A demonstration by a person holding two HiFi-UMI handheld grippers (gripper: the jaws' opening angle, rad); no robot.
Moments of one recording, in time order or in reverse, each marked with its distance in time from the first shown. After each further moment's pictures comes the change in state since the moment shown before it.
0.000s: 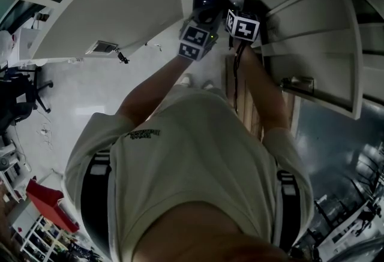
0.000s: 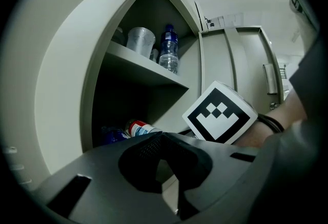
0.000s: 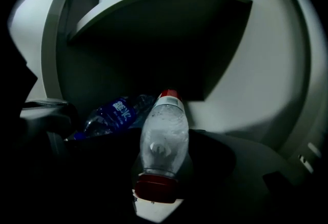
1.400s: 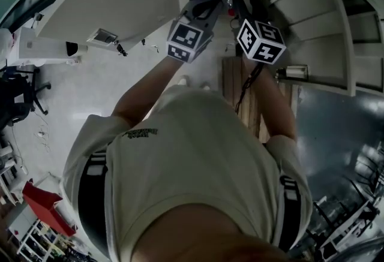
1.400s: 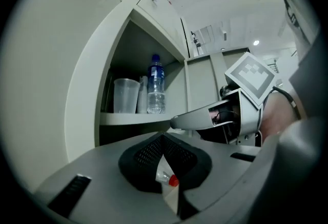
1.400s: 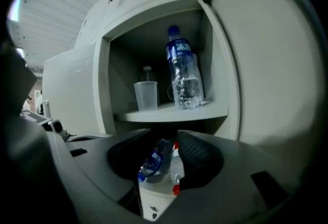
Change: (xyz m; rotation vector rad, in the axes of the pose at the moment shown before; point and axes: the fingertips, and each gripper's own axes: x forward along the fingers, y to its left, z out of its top) left arm -0.019 0.001 0.073 0.073 -0.113 -0.024; right arm -0.111 0.022 0.109 0.021 -0.287 0.130
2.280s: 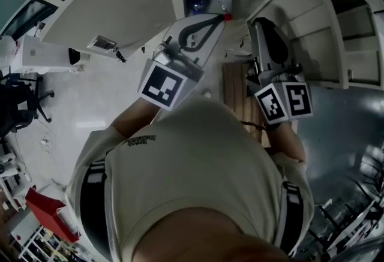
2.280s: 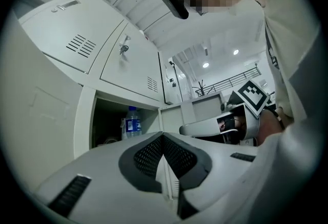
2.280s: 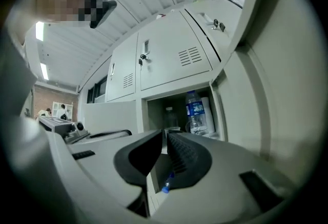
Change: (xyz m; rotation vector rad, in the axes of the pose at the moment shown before) left arm -0.085 -0.081 0.147 0.121 -0.237 -0.108; right arm -0.152 0.044 0.093 -0.007 -0.241 0.165
